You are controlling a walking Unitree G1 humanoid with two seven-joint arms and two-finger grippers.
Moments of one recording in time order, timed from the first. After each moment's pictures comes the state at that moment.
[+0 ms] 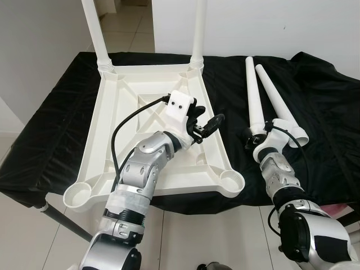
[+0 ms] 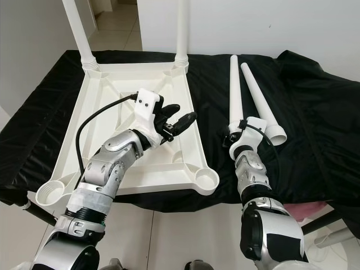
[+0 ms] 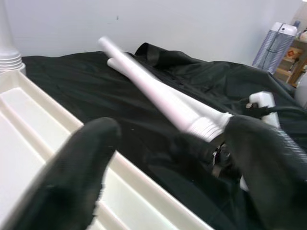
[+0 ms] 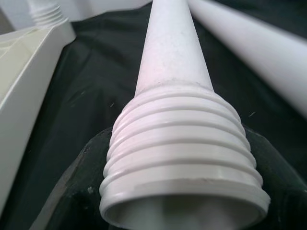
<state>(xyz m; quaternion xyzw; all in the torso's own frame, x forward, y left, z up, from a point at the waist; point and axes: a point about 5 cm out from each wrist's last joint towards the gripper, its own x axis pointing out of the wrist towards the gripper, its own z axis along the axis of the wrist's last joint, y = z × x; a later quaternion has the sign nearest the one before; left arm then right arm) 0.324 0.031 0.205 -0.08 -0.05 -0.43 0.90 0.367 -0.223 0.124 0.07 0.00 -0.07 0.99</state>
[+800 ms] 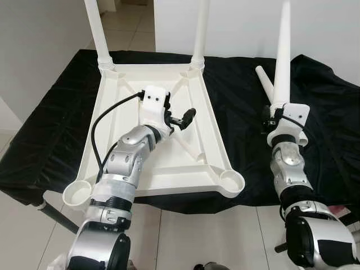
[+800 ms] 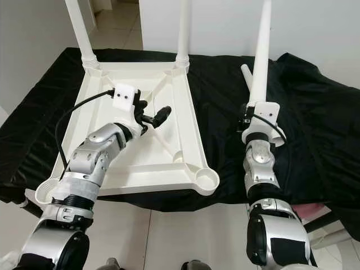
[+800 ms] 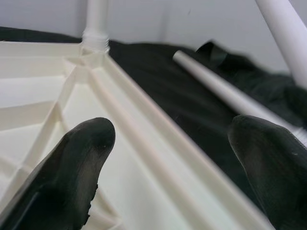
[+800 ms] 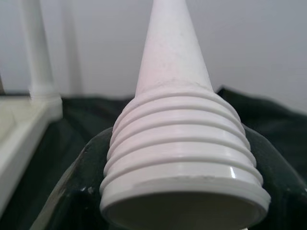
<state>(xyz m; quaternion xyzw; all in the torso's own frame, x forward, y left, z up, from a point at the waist) 0.354 0.064 0.213 -0.12 -0.01 -0.32 0.94 0.362 -0.225 0.177 -0.04 -0.19 -0.10 0.98</state>
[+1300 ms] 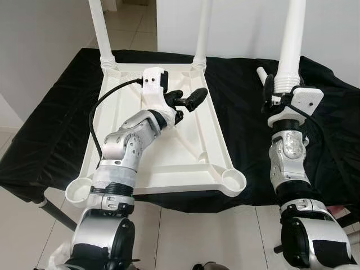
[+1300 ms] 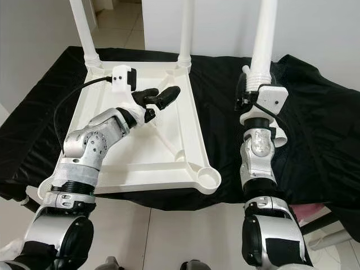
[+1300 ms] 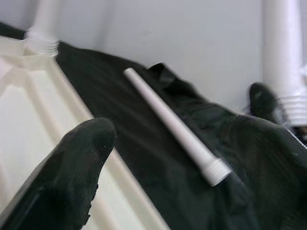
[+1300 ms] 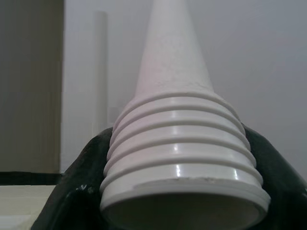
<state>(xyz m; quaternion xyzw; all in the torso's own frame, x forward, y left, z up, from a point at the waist) 0.356 0.055 0.251 -0.24 0.00 -0.40 0.89 0.355 -0.196 0.221 -0.03 -0.33 -0.01 0.94</state>
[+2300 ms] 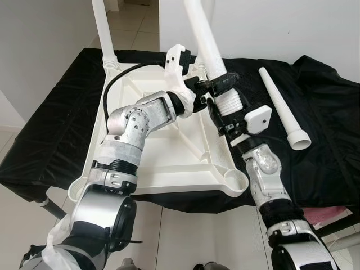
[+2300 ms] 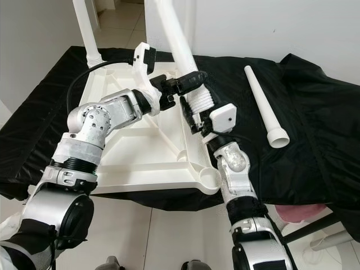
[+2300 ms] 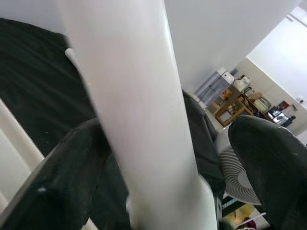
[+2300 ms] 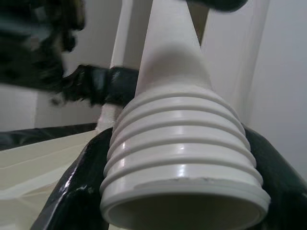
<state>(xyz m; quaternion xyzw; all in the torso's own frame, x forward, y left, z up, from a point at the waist) 0.355 0.028 0.271 -0.27 0.05 -0.48 0.84 0.319 -0.130 0.177 -0.06 -0.29 0.22 0.93</state>
